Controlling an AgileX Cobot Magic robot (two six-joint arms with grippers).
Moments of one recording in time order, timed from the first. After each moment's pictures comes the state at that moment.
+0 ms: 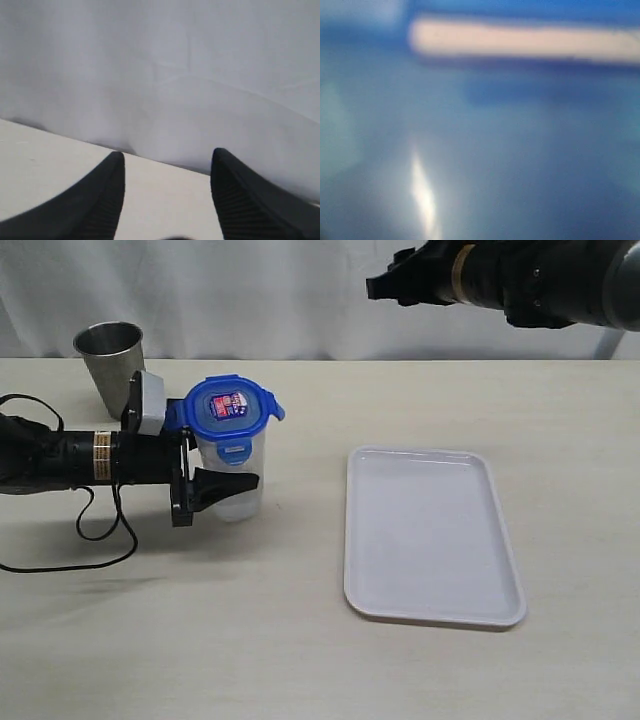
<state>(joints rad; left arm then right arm) -0.07 2.30 -1.15 1.42 -1.24 -0.40 0.28 1.98 -1.54 -1.70 0.09 1.62</state>
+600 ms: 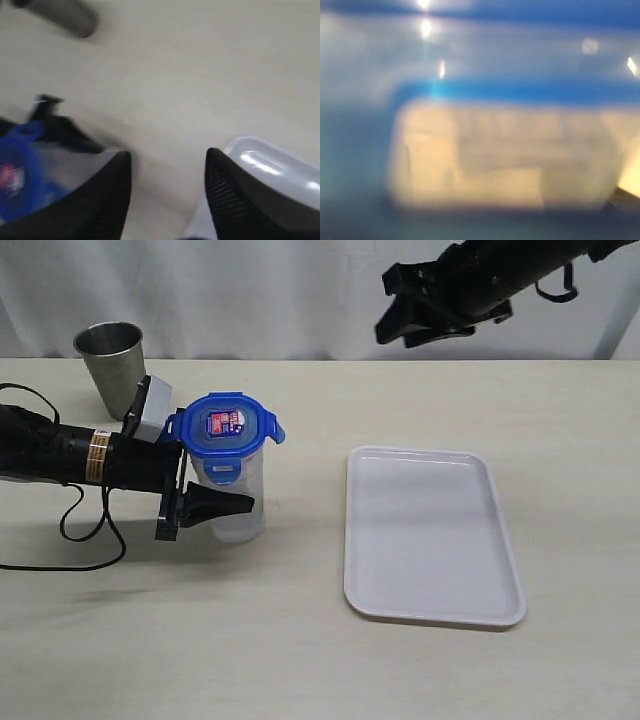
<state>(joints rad) -0.07 2.27 -1.16 1.60 -1.26 -0.49 0.16 1.98 -1.78 0.67 1.03 -0.40</state>
